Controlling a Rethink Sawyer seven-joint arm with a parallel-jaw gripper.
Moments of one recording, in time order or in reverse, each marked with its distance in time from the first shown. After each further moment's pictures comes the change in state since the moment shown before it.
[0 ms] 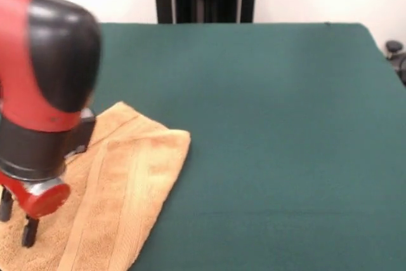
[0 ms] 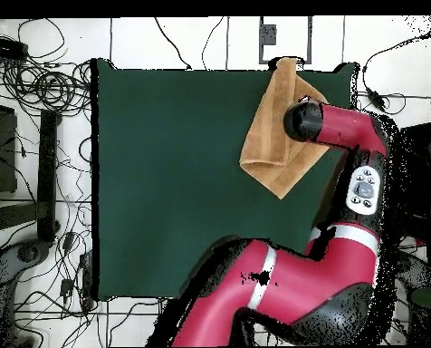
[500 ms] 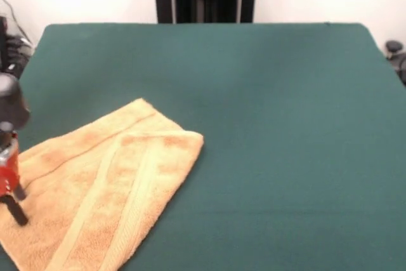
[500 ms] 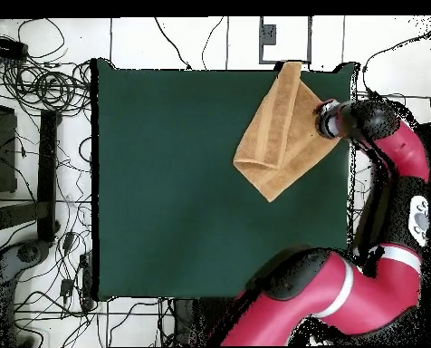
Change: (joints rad) arm -0.241 0.039 0.256 -0.066 0.319 0.445 0.000
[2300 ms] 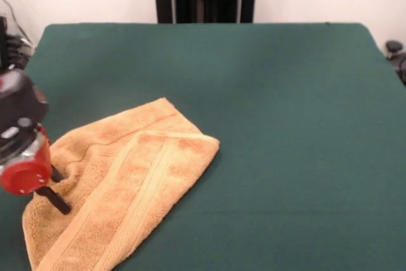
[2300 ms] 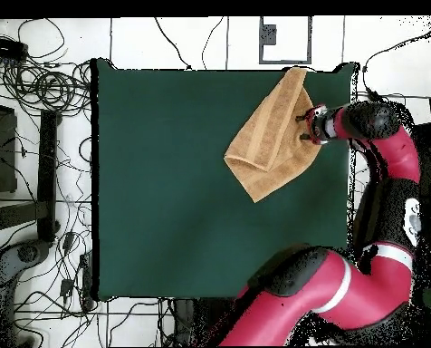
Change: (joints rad) arm 0.048 0.015 -0.015 -0.010 0.021 0.081 0.000
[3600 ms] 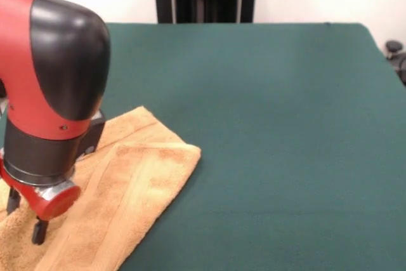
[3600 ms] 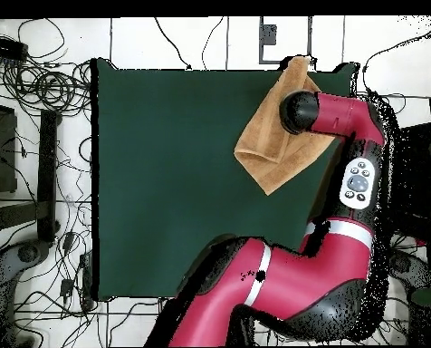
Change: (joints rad) arm 0.218 -0.025 -0.229 -0.039 -0.435 -0.359 0.000
